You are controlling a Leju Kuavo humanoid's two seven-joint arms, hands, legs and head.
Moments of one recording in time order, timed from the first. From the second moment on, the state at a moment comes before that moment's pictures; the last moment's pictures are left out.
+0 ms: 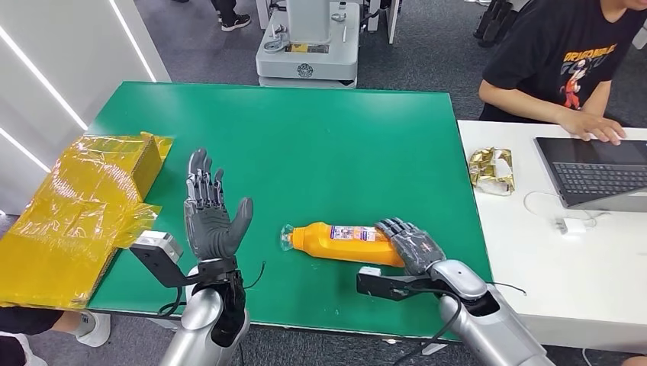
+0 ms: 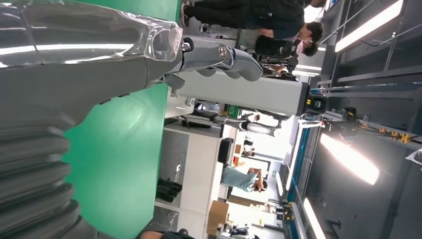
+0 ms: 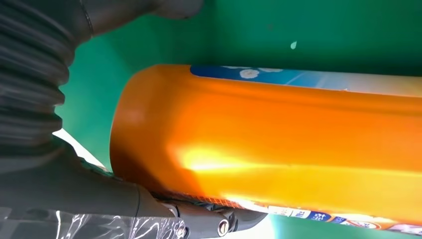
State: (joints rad) left arm -0.13 -0.20 -0.38 -1.52 0.17 0.33 -0.61; right arm -0.48 -0.28 0.61 -0.97 0.91 0.15 -0.02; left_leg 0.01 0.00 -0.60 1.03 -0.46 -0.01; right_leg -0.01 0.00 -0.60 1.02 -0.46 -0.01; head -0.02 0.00
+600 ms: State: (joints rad) left arm -0.13 -0.20 -0.38 -1.51 0.18 0.33 -0.63; right arm -0.47 -0.27 0.61 -0.95 0.93 0.06 -0.06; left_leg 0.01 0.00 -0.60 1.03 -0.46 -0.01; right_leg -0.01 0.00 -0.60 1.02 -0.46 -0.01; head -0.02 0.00
